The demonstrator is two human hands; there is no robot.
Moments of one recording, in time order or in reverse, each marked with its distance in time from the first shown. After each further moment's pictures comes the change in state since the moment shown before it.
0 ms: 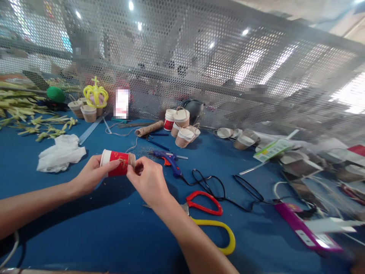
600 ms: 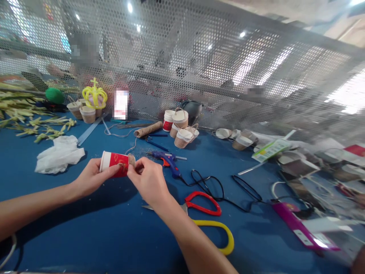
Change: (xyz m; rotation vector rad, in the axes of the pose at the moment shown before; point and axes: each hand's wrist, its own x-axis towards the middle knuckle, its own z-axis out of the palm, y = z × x) left_hand -0.002 -0.004 -0.002 0.167 -0.097 0.123; right_hand 0.001 0.001 -0.005 -0.003 -0.003 0.006
